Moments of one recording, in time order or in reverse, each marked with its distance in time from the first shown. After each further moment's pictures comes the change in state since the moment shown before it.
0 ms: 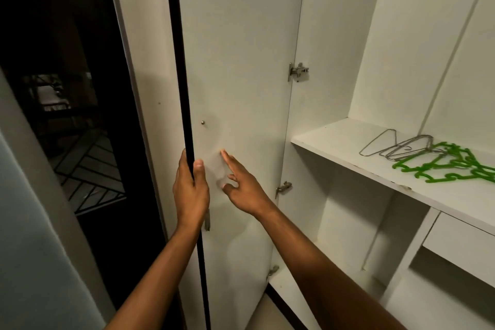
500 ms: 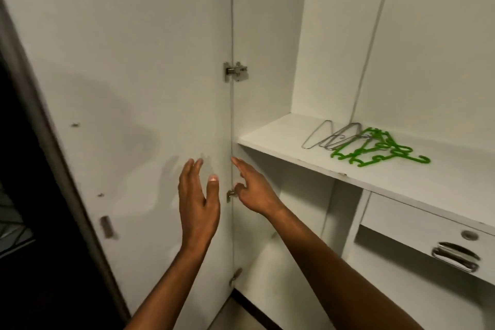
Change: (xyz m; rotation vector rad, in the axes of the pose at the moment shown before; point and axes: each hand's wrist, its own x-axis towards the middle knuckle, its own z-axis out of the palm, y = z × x) left_hand -0.046 0.032 0.101 -0.049 -0.255 0.089; right_hand -0.029 0.067 -0.101 -0.246 0.207 0.225
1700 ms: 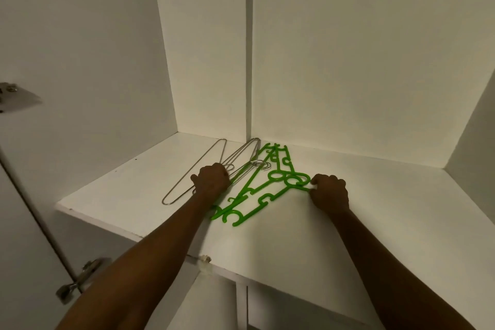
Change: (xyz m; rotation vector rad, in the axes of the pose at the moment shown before) left_hand 0.140 0.029 0.554 0.619 -0.743 -0.004; right_hand 0.034 0.442 -0.369 -0.531 0.407 0.768
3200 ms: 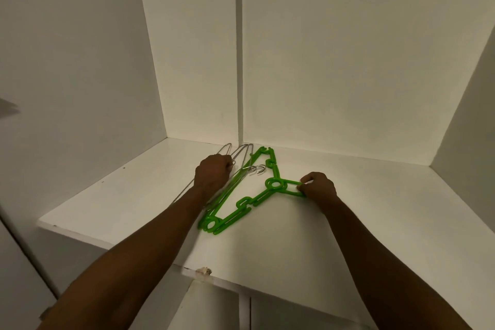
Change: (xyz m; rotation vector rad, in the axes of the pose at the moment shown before) left_hand 0.023 0.012 -0.017 0.055 0.138 0.420; right_hand 0.019 -0.019 -0.002 0.474 -0.032 0.190
